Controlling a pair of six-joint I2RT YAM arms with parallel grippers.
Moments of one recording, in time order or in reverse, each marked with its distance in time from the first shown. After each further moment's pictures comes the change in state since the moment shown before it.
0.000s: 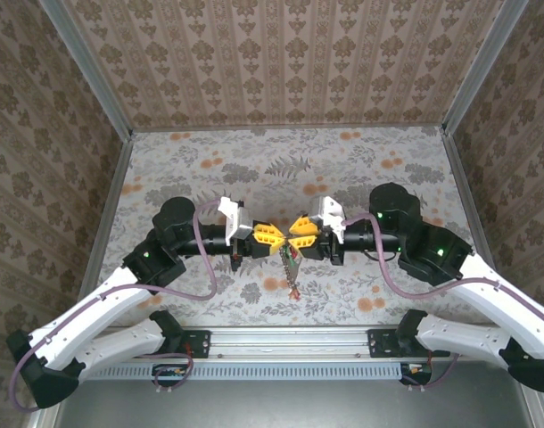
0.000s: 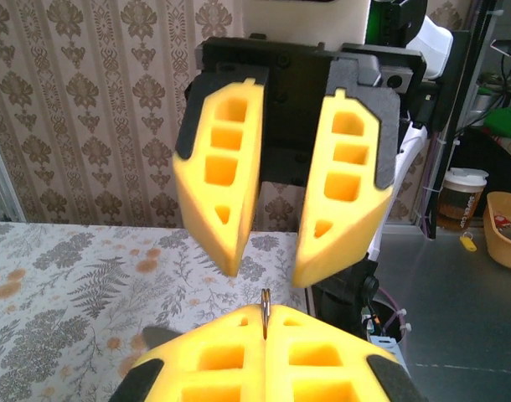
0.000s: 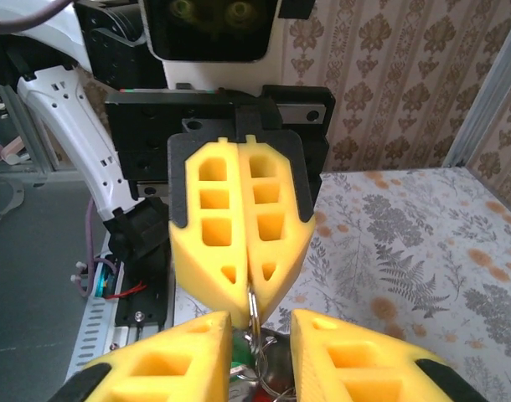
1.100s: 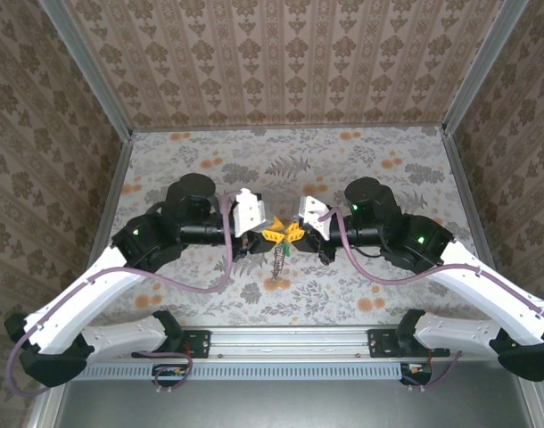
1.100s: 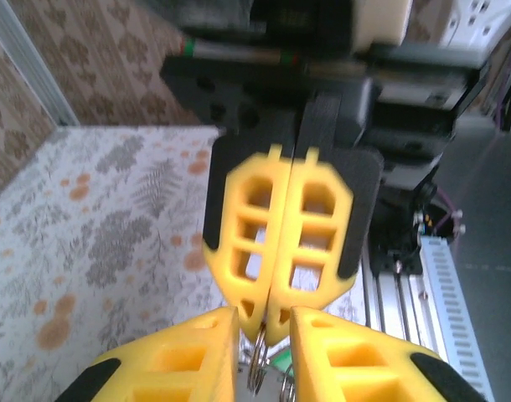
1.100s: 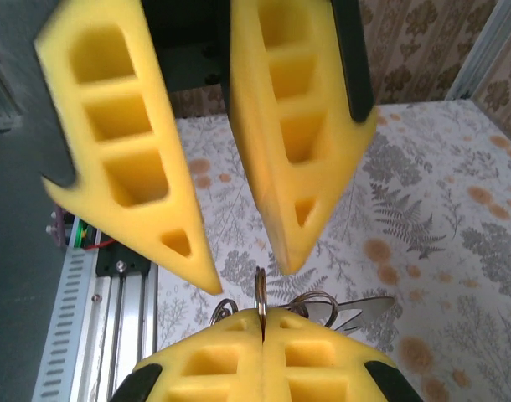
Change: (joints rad) left arm -0.070 0.171 0.396 -0.637 -0.256 0.300; right arm 0.001 0.102 0.055 -0.138 0.061 -0.064
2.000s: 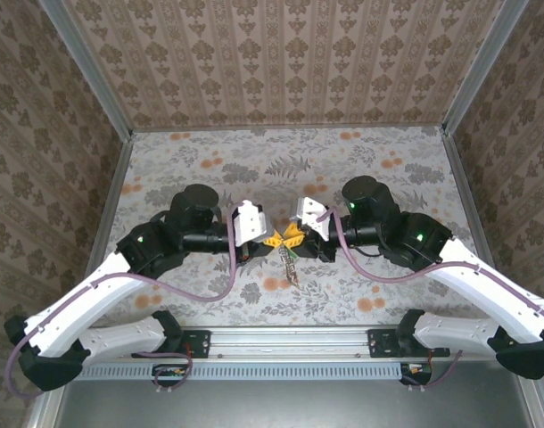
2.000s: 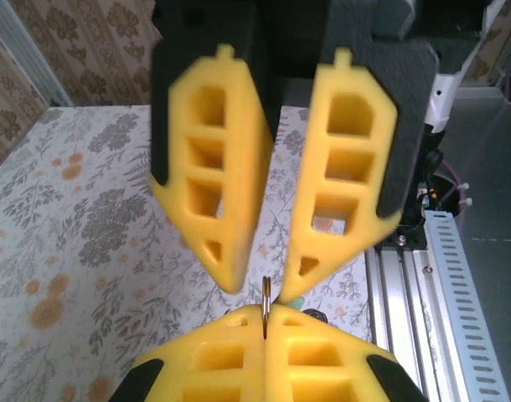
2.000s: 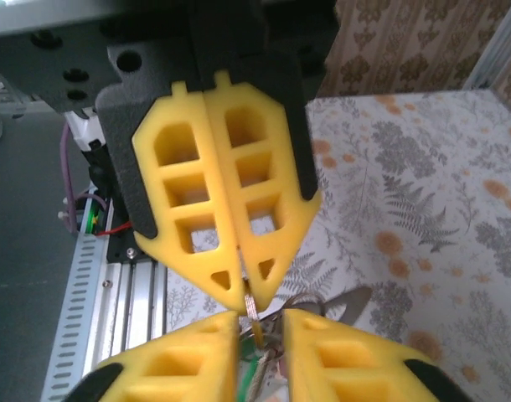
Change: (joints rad) left arm -0.009 -0.069 -0.135 0.079 -0.002 0.007; right arm 0.000 0.012 0.018 -0.027 -0.033 -0.011
